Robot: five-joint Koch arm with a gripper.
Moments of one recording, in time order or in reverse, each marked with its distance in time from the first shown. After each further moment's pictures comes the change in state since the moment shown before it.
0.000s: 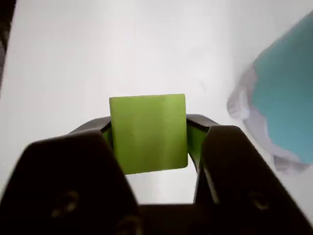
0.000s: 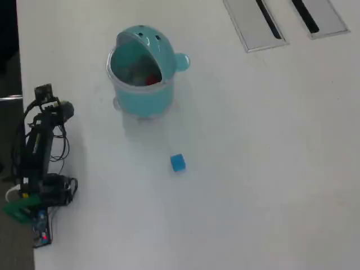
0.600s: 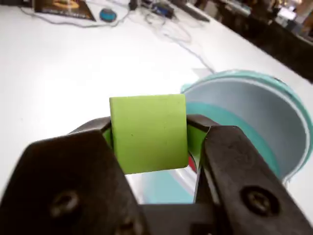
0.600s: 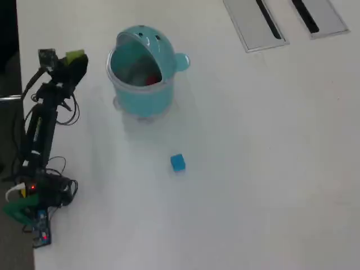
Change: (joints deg) arm 15.6 -12.7 -44.7 0.2 -0.4
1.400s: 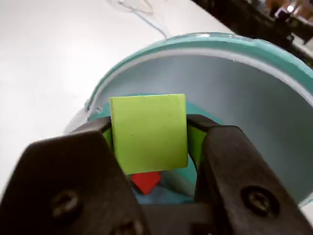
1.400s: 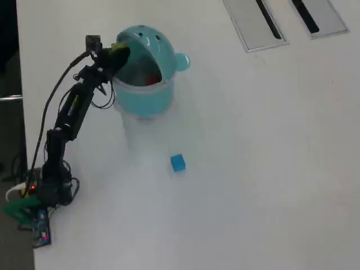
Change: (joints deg) arm 12.3 -37.6 -35.4 -0.2 -5.1
